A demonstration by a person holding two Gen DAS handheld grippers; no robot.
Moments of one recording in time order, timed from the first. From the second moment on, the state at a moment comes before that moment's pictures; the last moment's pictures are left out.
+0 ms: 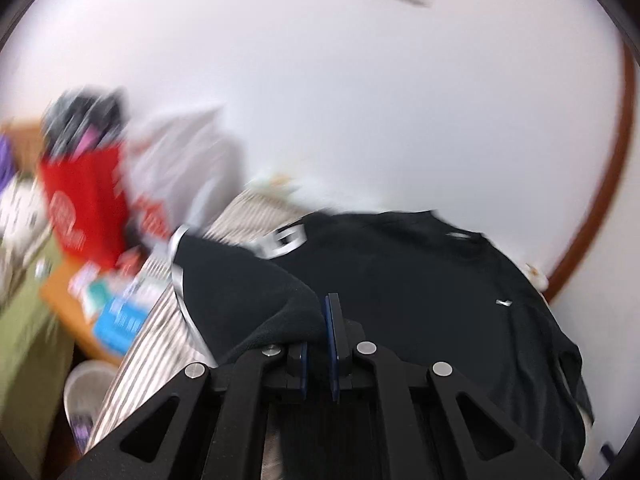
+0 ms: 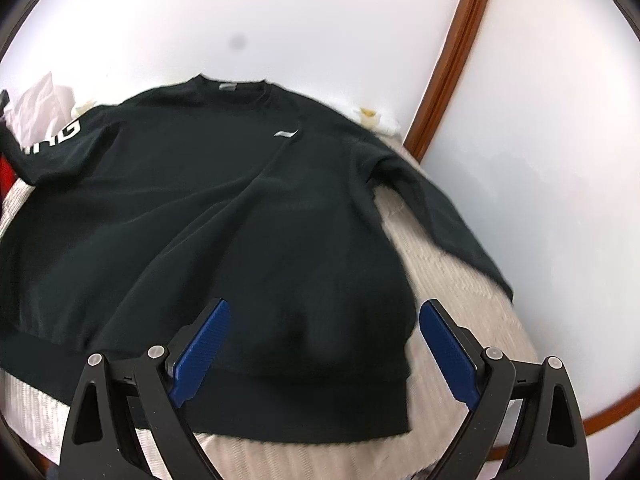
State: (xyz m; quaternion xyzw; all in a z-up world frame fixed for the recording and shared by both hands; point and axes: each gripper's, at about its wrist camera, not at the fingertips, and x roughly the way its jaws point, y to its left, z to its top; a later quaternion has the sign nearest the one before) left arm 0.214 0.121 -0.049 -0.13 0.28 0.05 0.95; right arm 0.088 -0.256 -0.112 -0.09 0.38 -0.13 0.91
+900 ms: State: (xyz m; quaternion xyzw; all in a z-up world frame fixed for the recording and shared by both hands) left arm 0.317 -0.137 -0.101 -0.01 0.39 -0.10 0.92; right arm 0.137 -0.345 -0.127 -0.10 0.38 -0.06 0.92
